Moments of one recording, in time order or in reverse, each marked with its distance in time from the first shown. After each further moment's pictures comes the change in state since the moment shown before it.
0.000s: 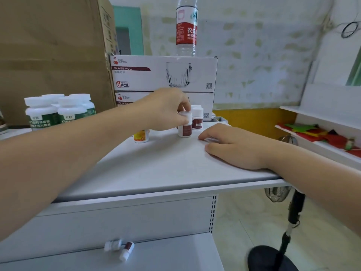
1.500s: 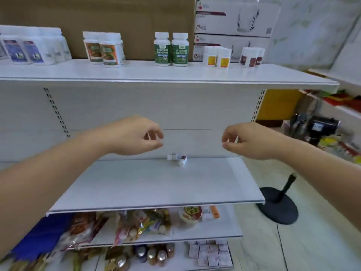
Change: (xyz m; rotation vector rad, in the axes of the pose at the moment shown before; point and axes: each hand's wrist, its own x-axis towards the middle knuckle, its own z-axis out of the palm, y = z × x) left_hand -0.369 -0.120 -0.021 -0.027 -0.361 -0.122; right_hand -0.114 -0.189 0.127 -0.079 -0.131 0.037
